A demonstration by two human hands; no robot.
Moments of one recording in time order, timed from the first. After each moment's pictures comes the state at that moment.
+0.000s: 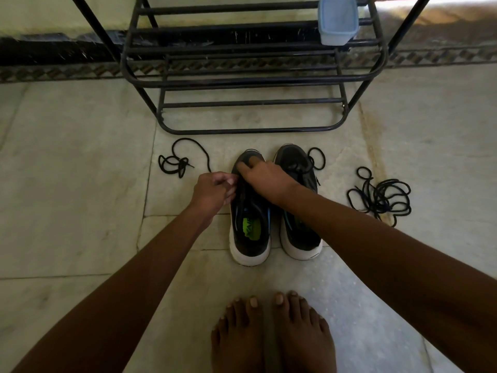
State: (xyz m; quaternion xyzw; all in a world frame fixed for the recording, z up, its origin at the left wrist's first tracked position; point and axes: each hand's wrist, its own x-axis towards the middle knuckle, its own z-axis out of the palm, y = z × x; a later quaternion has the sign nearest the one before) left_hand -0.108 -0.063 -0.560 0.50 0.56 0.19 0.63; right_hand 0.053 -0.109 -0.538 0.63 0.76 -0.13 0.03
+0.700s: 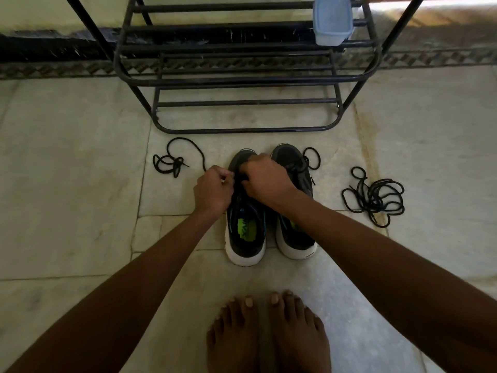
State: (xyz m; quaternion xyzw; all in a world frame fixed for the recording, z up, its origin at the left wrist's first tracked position) left_hand -0.090 -0.065 -0.563 0.71 0.60 0.14 0.35; right_hand 0.048 -0.114 -0.530 0.72 0.66 -0.19 -0.06
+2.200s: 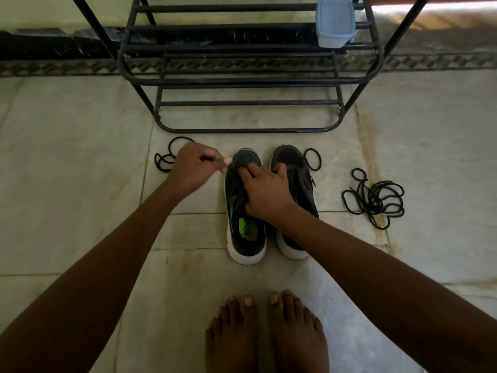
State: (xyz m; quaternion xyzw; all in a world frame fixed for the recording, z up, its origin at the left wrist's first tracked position) left_hand -0.118 -0.015 -0.509 0.80 0.40 0.17 0.42; right_hand 0.038 -0.140 -0.556 0.73 0.68 -0.07 -0.03
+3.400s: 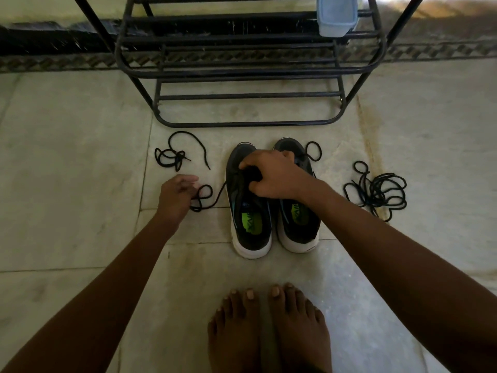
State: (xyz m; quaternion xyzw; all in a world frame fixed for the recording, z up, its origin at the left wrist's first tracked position) left_hand -0.178 -0.047 -0.588 0.55 0.63 0.20 0.50; right_hand 0.069 -0.130 -0.507 0.68 0.67 -0.30 -0.10
